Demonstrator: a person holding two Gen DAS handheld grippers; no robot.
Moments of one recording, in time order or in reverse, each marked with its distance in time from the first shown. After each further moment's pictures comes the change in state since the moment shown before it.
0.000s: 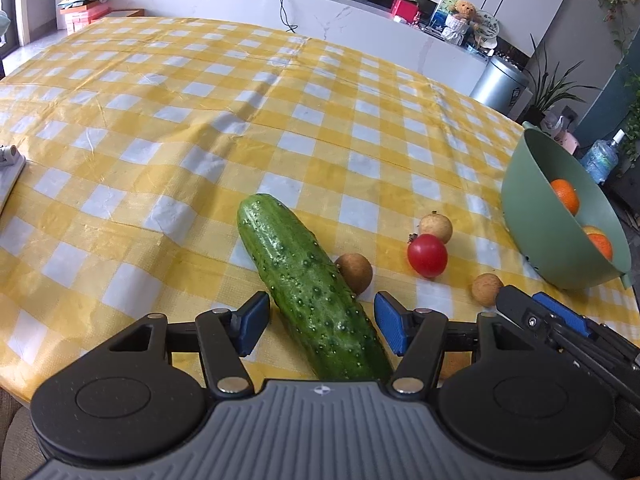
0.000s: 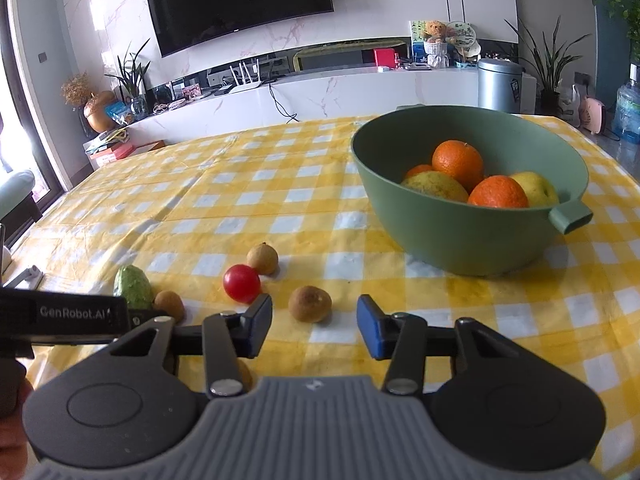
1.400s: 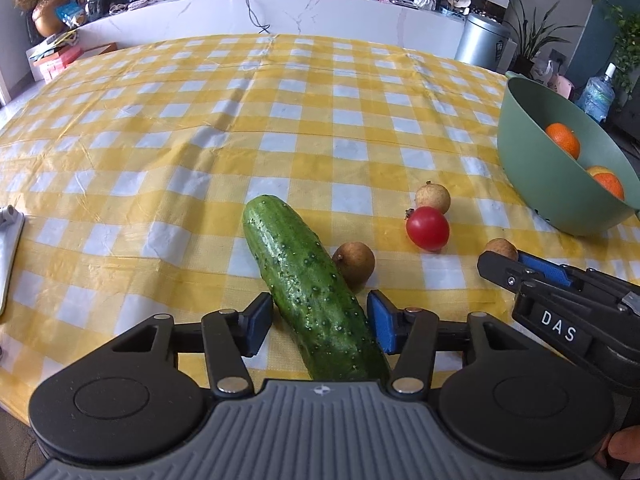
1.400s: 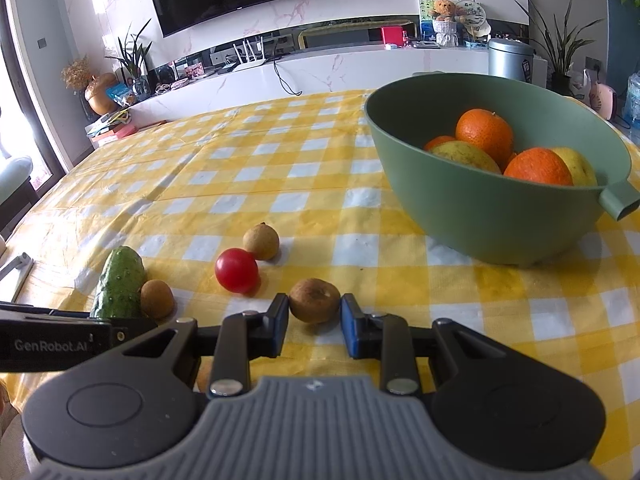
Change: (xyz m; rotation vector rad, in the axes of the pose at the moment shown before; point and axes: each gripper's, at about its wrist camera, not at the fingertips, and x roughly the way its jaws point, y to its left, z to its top) left arm 0.002 -0.016 -0.001 0.196 0.035 0.055; right arm 0.025 0.001 -0.002 -0.002 0.063 0.023
